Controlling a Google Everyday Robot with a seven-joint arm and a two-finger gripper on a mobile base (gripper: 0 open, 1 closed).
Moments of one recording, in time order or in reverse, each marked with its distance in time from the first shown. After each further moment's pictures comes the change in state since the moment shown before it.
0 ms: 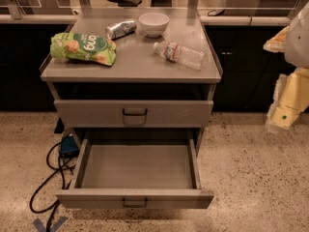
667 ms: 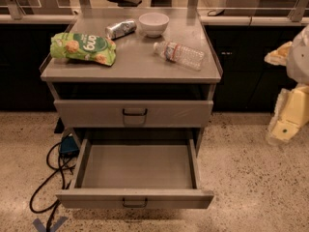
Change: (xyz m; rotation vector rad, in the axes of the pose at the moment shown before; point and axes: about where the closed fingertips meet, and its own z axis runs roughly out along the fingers) arm 0.010 0.011 0.018 -0.010 -0.043 0.011
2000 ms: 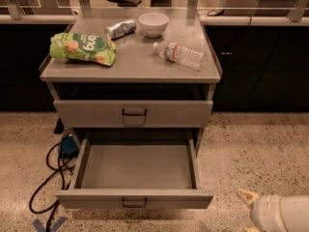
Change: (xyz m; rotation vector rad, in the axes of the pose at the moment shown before) arm 0.098 0.184 0.284 -0.264 -0.444 0.394
